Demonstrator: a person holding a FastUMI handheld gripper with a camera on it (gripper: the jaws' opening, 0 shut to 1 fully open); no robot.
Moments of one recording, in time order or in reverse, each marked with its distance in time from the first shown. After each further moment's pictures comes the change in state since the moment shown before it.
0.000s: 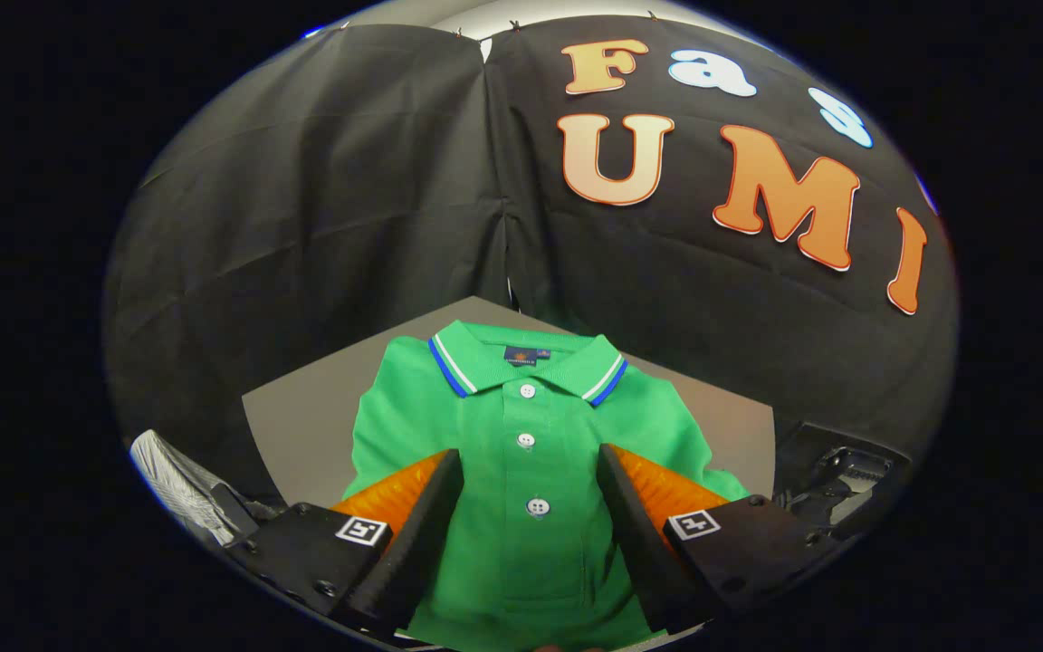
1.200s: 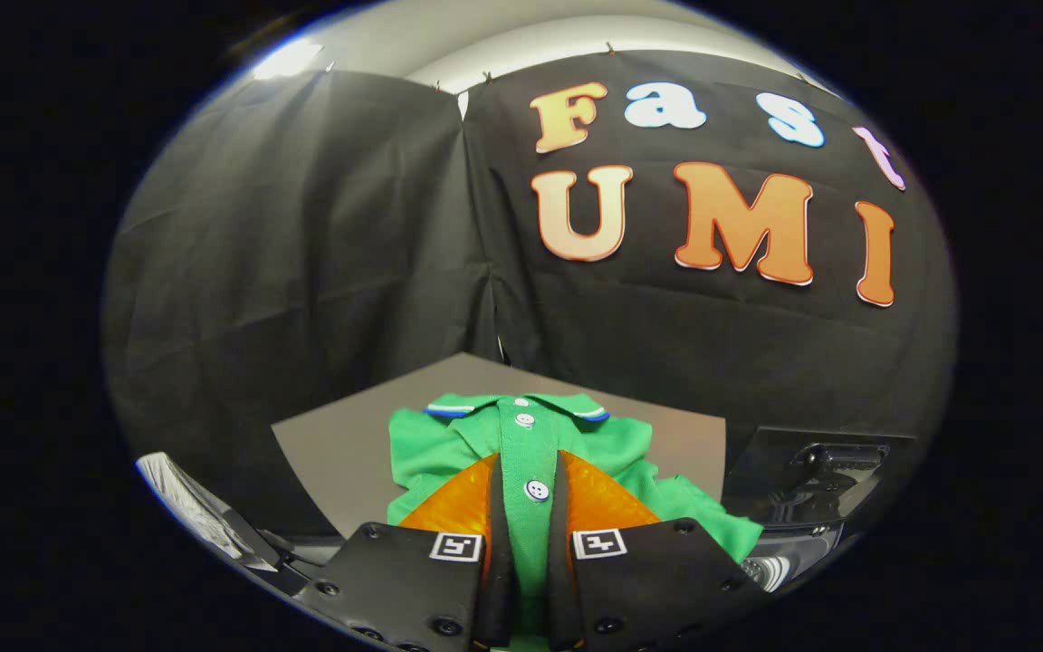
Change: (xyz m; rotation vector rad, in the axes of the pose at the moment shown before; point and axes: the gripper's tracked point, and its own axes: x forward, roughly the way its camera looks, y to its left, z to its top) arm -0.080 -0.026 0.032 0.058 -0.268 -0.006
